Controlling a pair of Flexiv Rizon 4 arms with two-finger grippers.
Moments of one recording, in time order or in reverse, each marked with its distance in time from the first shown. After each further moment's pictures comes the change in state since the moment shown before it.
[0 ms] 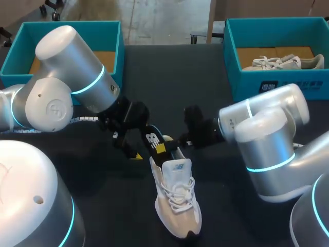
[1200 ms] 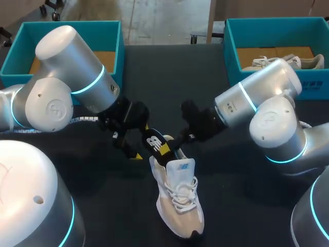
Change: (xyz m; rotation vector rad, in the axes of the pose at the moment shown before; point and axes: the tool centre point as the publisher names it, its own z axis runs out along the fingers) left arm 0.000 0.000 0.000 0.000 0.000 0.000; right arm 0.002 -0.010 -0.011 0.210 0.041 -0.013
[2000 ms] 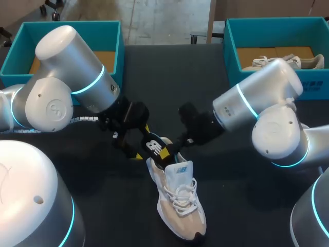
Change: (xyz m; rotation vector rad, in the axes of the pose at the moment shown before) left arm 0.000 0.000 0.000 0.000 0.000 0.000; right arm 0.004 -0.009 0.001 0.008 -0.083 0.003
